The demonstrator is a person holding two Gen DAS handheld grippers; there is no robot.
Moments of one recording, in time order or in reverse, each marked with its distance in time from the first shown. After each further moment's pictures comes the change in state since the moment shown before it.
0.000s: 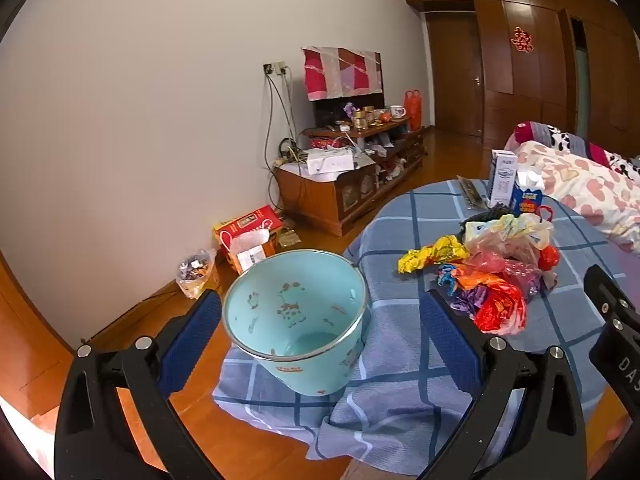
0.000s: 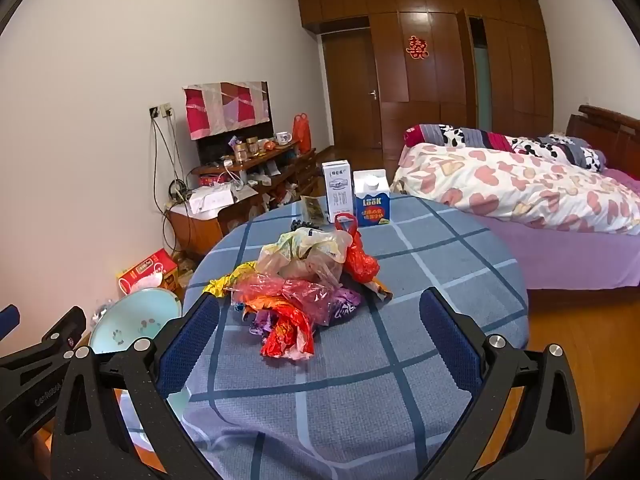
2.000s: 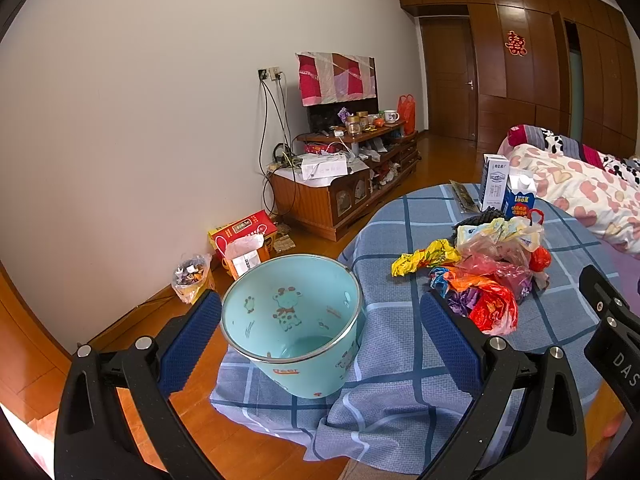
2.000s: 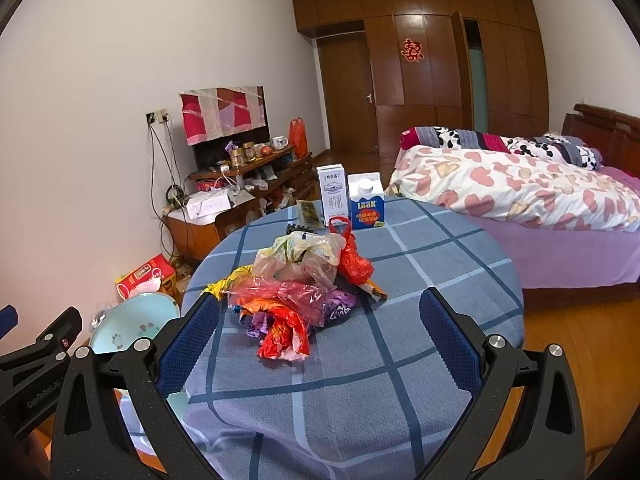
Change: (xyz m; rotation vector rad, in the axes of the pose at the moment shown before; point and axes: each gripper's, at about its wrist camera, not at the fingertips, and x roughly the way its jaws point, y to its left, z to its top) left arm -0.009 -0.001 0.002 0.016 -0.024 -0.018; right arm -0.003 -0.006 0.001 0.020 -0.023 -0.006
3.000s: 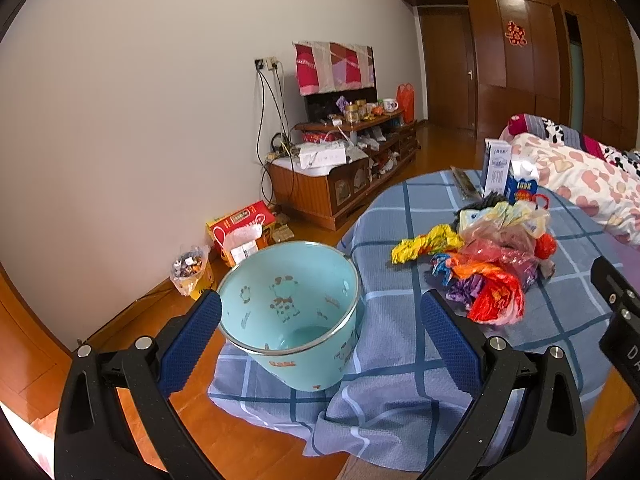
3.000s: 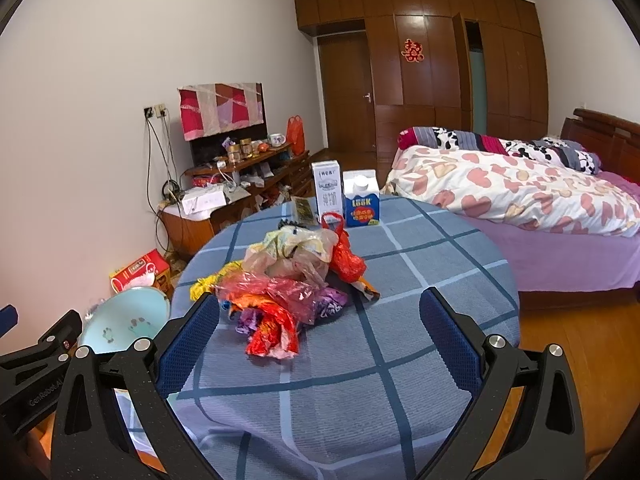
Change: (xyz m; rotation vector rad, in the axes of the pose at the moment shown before) left arm 0.017 -0.004 -0.011 0.006 0.047 -0.003; right arm 0.004 -0.007 -0.007 -0.013 0.016 -0.016
